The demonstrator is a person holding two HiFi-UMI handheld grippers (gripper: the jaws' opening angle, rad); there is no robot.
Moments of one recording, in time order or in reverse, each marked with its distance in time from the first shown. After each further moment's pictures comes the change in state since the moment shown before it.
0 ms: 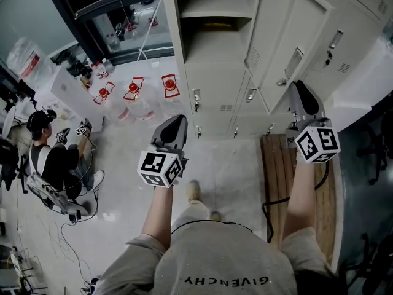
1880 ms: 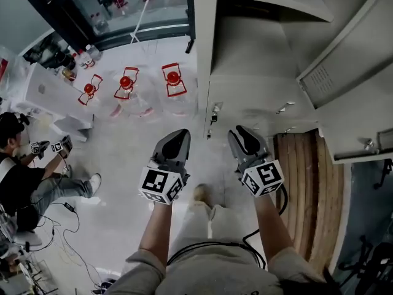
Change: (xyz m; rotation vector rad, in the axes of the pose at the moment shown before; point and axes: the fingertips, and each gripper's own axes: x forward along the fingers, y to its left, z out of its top) left arm 0.107 0.192 -0.142 -0.083 0.131 -0.048; right arm 0.171 0.197 -0.340 0.212 0.354 0.221
